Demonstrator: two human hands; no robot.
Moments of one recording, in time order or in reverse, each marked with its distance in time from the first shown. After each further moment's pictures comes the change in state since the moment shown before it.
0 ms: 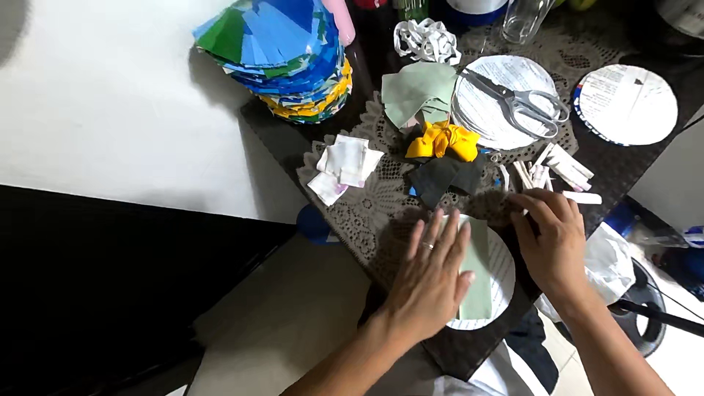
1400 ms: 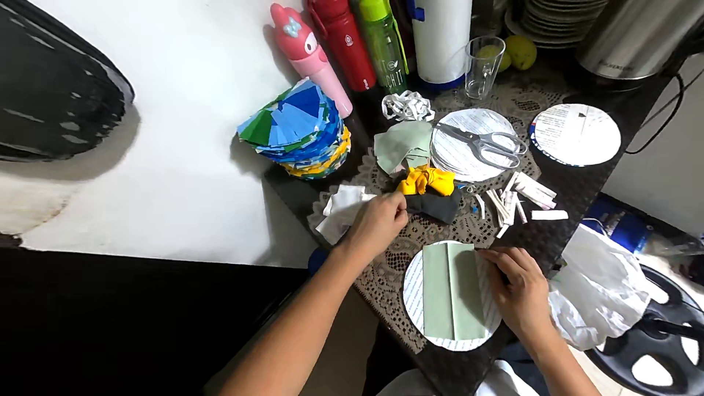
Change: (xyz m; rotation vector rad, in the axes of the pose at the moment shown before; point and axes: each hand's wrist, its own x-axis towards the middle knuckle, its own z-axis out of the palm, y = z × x) left_hand 0.097 -0.072 -0.073 0.053 -0.102 -0.225; right_hand -0.041 -0.020 0.015 0.166 0.185 0.006
